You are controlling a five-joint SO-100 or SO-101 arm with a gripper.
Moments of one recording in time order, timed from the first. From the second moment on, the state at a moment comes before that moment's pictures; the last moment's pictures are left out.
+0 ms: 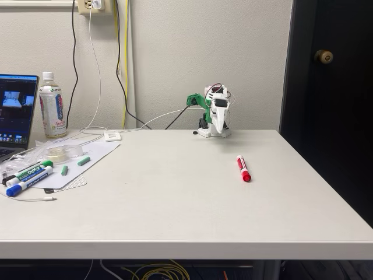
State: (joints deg) arm -5.2 188.3 179.7 30.0 -2.6
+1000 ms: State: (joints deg) arm -8.8 115.8 124.7 24.5 27.9
